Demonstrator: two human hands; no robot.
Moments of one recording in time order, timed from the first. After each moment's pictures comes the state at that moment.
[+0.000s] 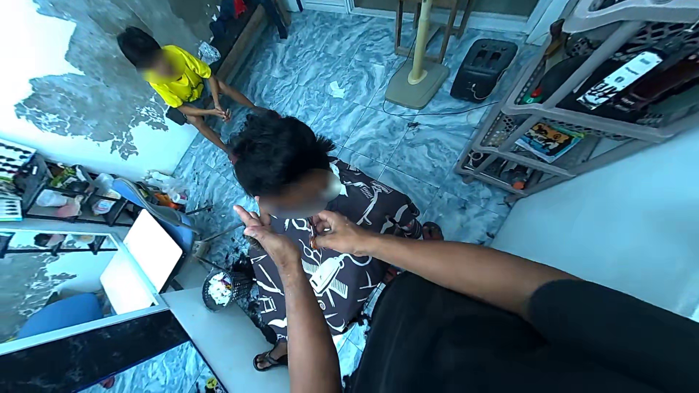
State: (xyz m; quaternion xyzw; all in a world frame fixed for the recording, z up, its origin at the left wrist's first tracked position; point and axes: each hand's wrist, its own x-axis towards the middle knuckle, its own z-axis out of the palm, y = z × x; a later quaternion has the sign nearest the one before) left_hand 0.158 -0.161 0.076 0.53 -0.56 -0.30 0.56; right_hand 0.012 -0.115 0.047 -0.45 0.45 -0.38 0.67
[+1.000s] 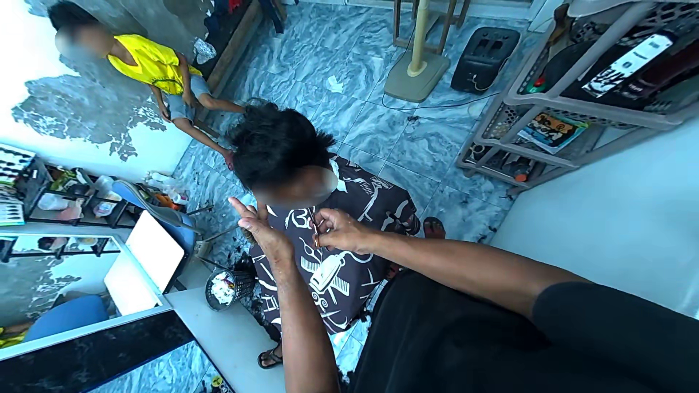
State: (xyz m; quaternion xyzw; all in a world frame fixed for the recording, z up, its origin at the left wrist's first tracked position) left_hand 0.167 -0.170 0.083 0.53 -0.60 -0.31 0.52; right_hand 0.010 -0.113 0.042 -0.42 0.44 -0.39 0.69
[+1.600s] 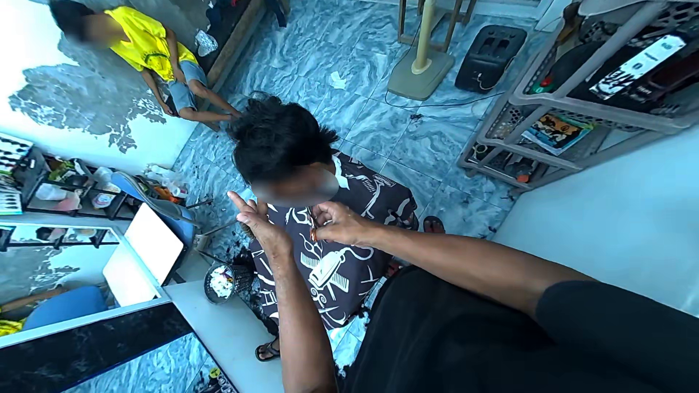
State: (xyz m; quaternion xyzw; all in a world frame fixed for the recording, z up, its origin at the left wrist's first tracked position) left_hand 0.172 -0.173 0.083 0.52 -0.60 -0.32 0.51; right_hand 0.009 -0.120 0.049 -0.45 0.44 -0.40 0.67
